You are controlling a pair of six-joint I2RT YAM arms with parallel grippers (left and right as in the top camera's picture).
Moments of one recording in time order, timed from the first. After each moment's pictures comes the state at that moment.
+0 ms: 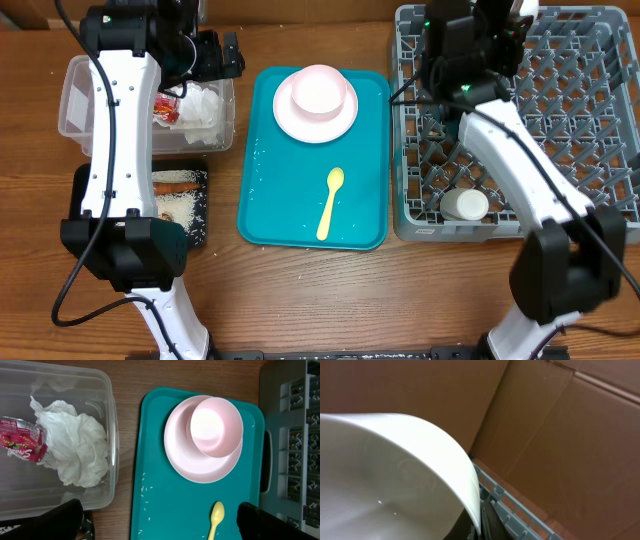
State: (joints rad) left arm 0.00 2.05 2.26 -1.31 0.25 -0.14; right arm 0.27 1.86 1.57 -0.11 1.23 0.01
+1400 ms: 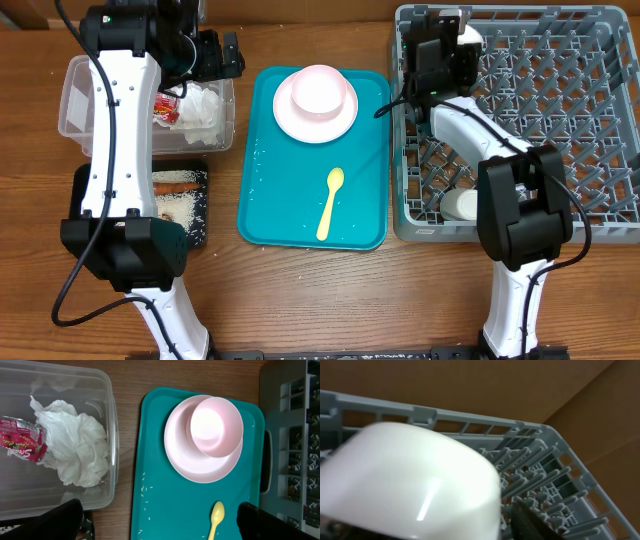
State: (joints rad) left arm 0.00 2.05 2.26 -1.31 0.25 -0.14; right arm 0.25 2.18 1.56 0.04 0.92 -0.09
